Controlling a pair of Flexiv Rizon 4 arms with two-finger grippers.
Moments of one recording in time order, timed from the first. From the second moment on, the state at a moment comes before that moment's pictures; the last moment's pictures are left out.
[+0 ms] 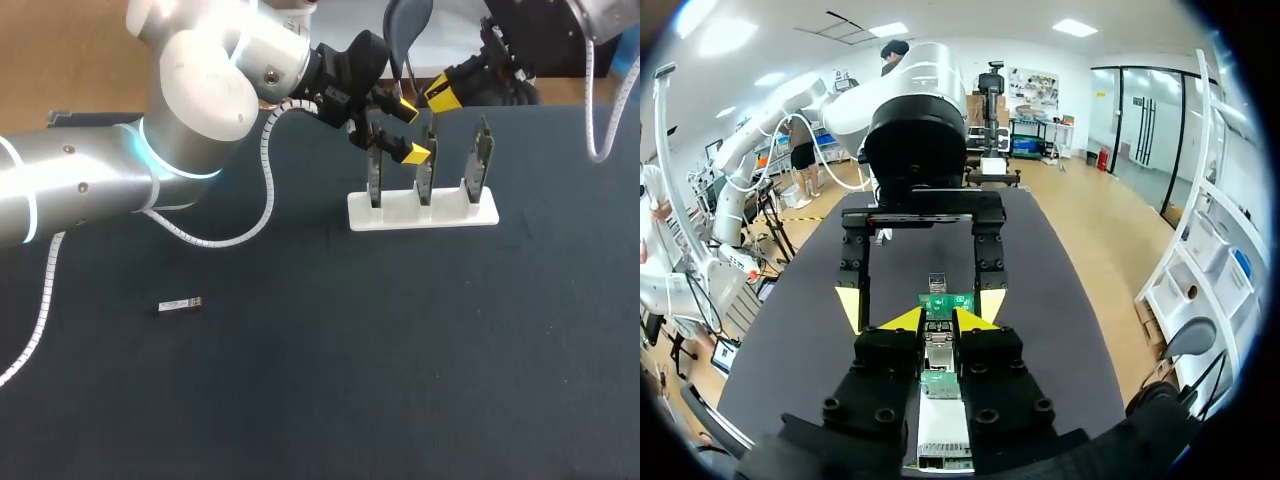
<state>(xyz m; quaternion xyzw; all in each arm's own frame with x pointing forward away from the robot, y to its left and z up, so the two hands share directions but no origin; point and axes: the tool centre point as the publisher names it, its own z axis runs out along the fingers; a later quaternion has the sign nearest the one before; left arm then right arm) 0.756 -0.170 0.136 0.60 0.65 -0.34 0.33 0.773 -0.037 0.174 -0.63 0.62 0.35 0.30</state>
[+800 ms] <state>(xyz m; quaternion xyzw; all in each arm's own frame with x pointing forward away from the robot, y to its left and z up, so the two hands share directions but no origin) 0.756 -0.170 0.136 0.60 0.65 -0.34 0.33 0.772 -0.036 0.171 -0.62 0.63 0.36 0.30</state>
